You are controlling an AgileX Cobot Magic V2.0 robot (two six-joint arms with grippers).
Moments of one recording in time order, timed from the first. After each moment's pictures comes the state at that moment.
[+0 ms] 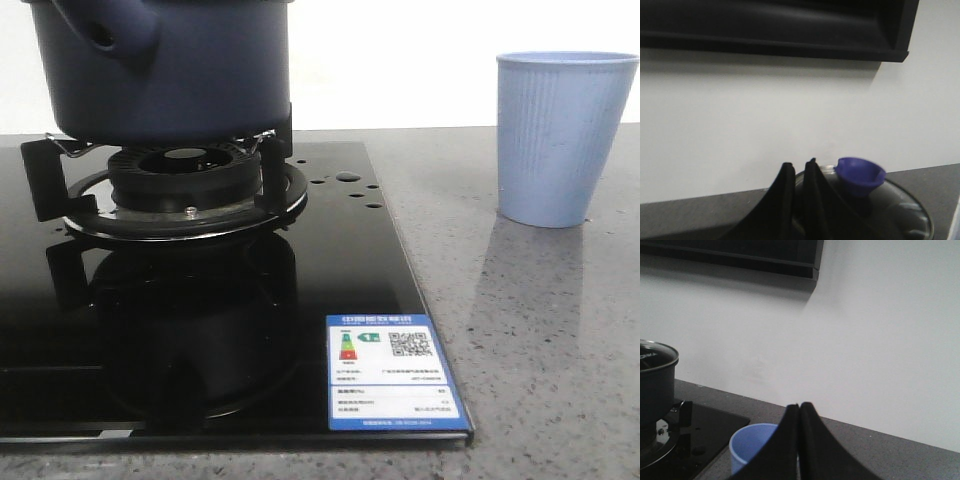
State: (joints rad) left arm -0.22 0.61 -0.64 -1.63 0.11 1.51; right arm 0.10 0.35 -0.35 -0.98 -0.15 0.84
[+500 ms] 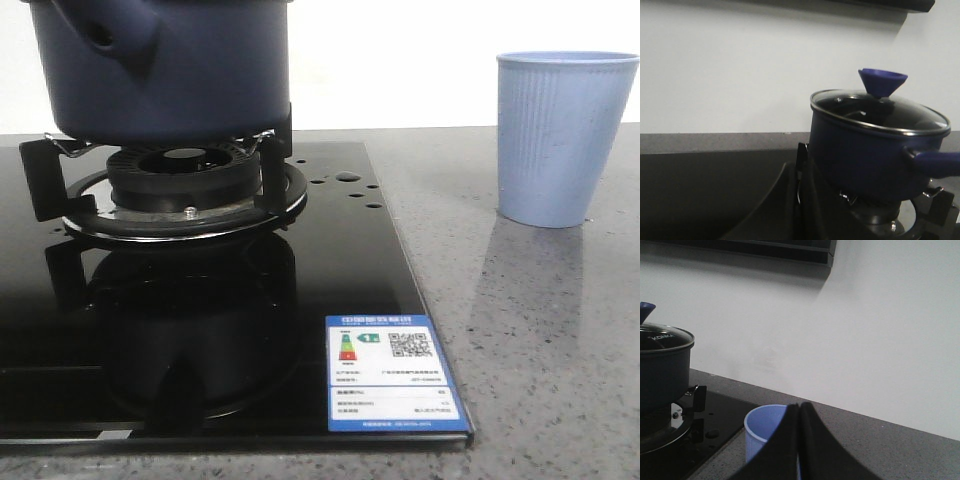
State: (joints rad) left arm -0.22 0.24 -0.23 -1.64 0.06 1.51; right arm 0.10 0.30 -0.27 -0.98 -0.19 0.84
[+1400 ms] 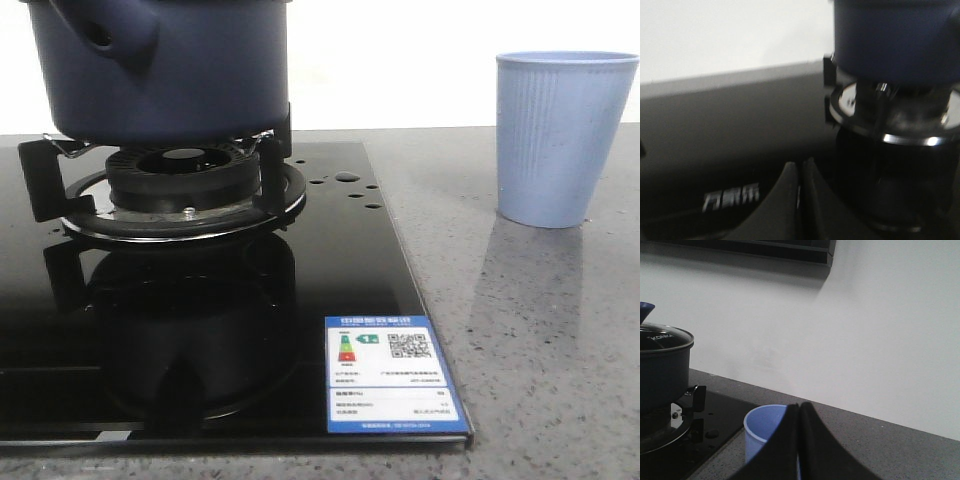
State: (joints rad) left arm -0.19 0.18 -0.04 -0.17 0.07 0.23; right arm 0.10 0.30 -0.27 -0.98 -0.19 0.84
